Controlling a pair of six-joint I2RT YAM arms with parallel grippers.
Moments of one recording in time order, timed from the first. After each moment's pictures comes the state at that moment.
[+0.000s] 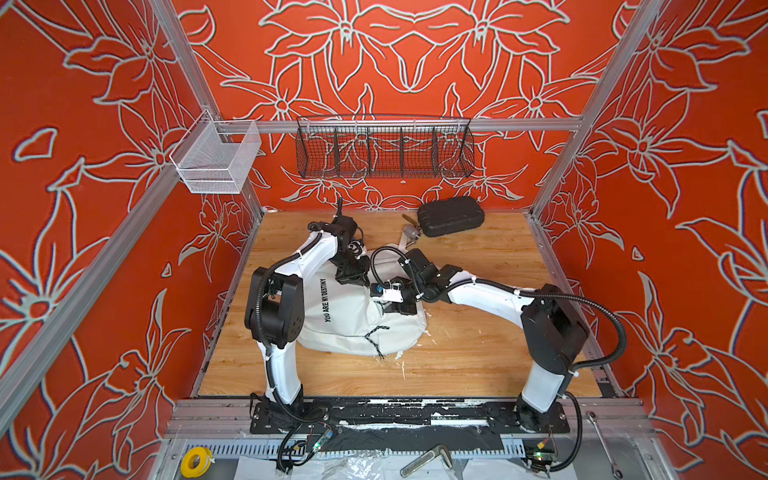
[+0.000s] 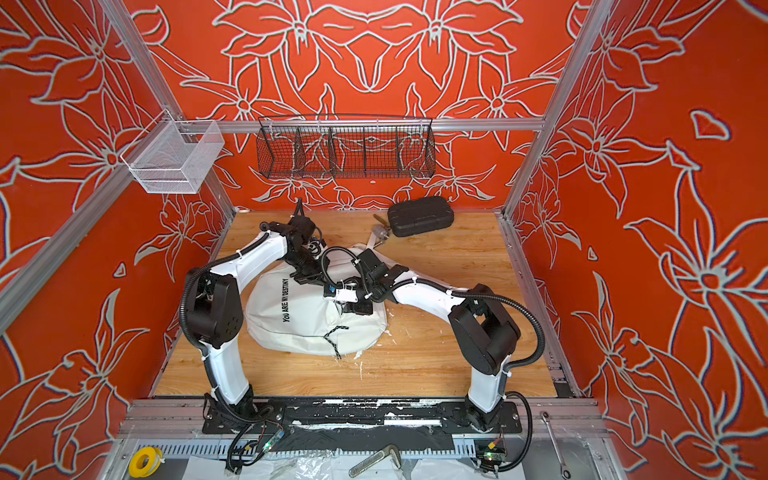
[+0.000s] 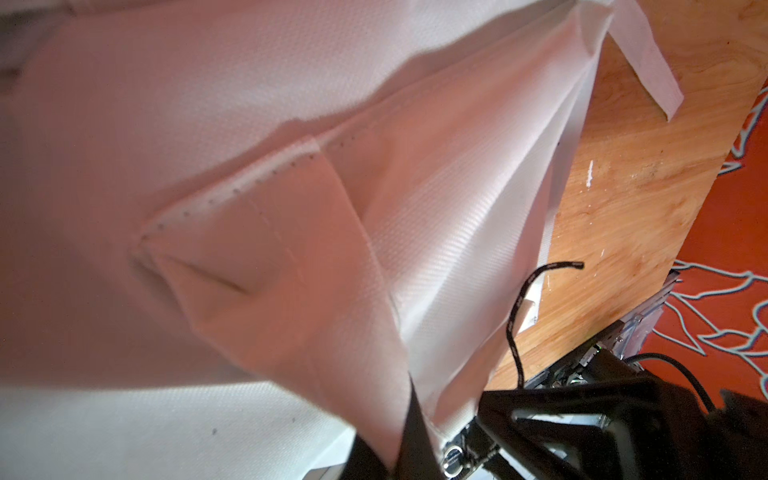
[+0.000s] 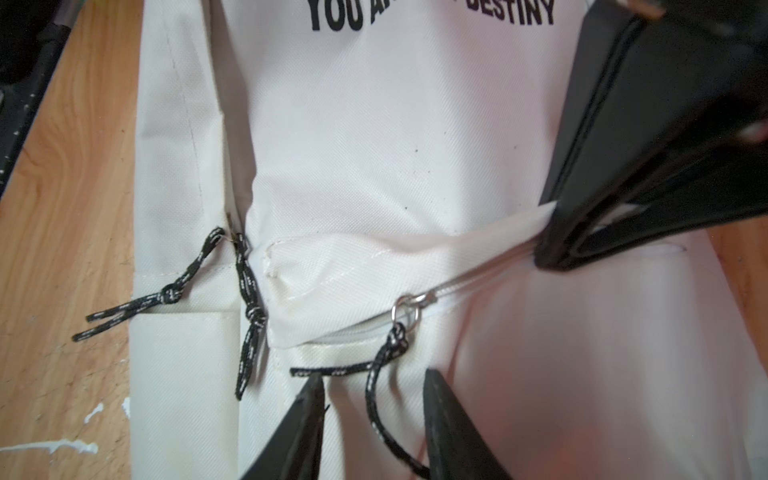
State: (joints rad) left arm -0.24 1.93 1.59 -1.10 0.48 -0.26; right arm 0.76 1.79 1.26 -0.41 -0.42 -0.77
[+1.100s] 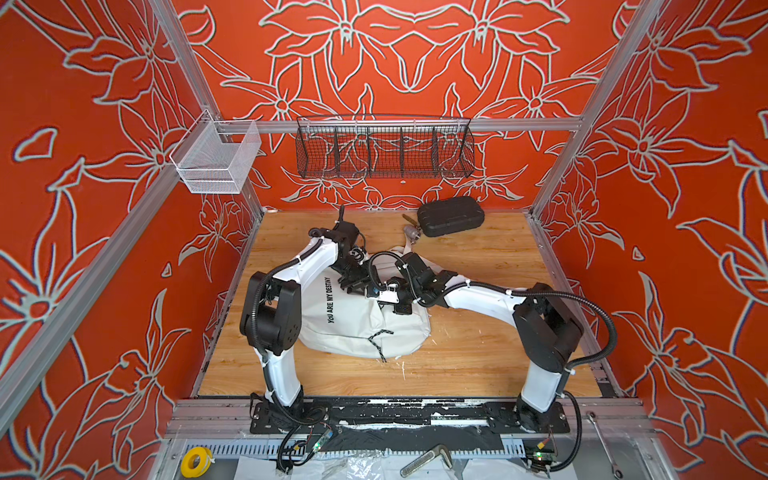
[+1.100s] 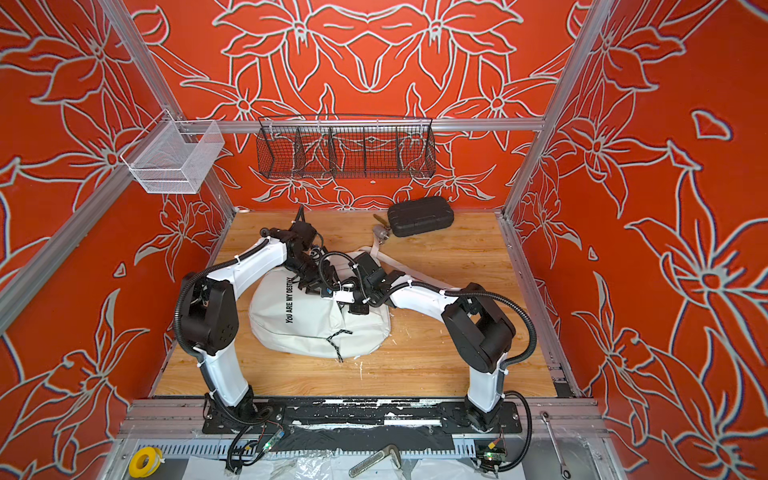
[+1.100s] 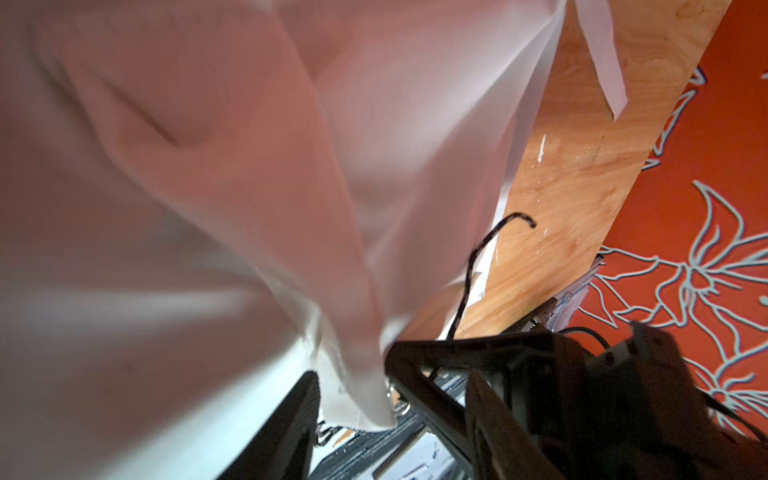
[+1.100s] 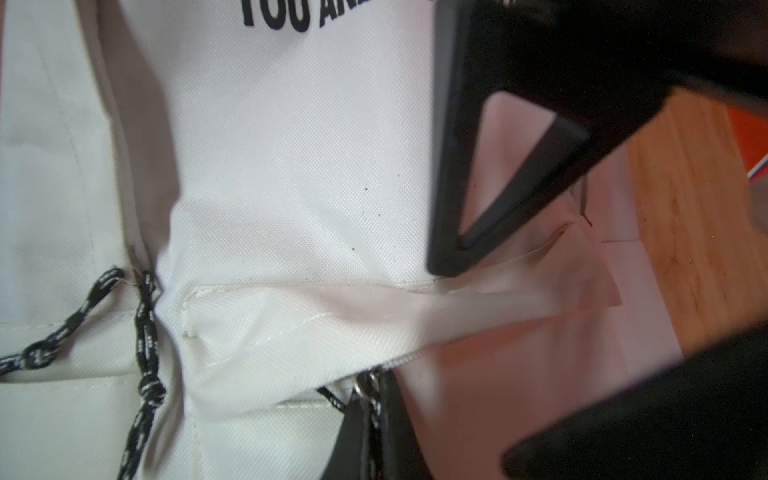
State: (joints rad) left arm -0.27 1.85 1.45 -1.05 0.61 -0.42; right arm 0.78 1.82 1.22 -0.27 -0.35 -0.77
